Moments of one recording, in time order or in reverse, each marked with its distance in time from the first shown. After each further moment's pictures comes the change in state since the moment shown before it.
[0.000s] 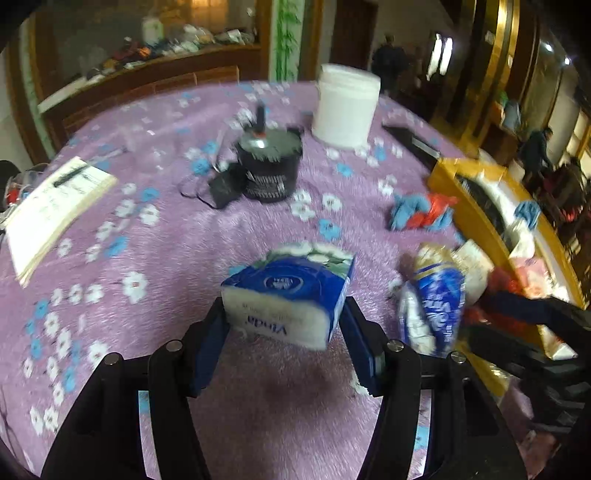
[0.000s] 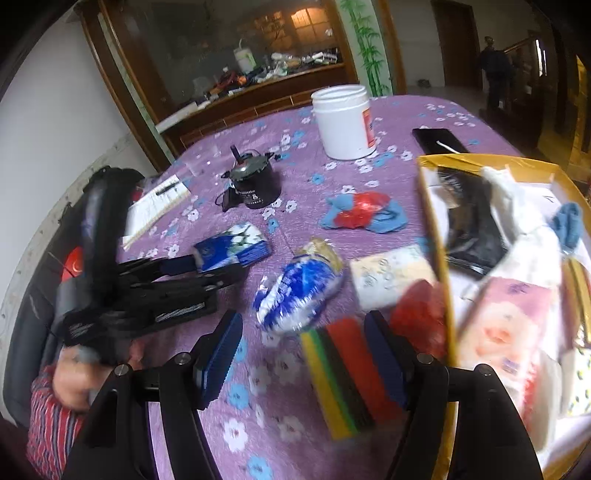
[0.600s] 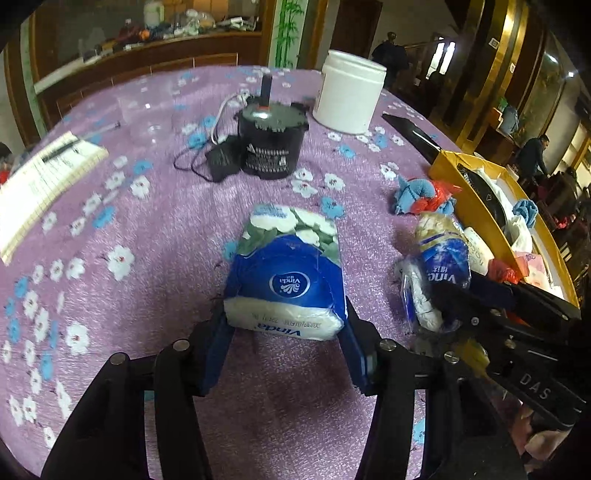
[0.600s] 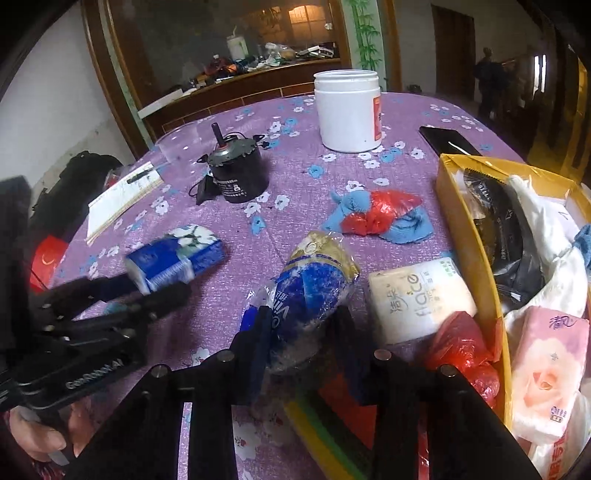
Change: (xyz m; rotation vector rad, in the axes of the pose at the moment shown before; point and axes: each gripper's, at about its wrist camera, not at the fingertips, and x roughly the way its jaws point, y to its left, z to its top) left arm 0.027 0.007 -0.007 -0.038 0.081 -0.060; right arm 0.043 0.008 0.005 -0.032 -0.017 -0.051
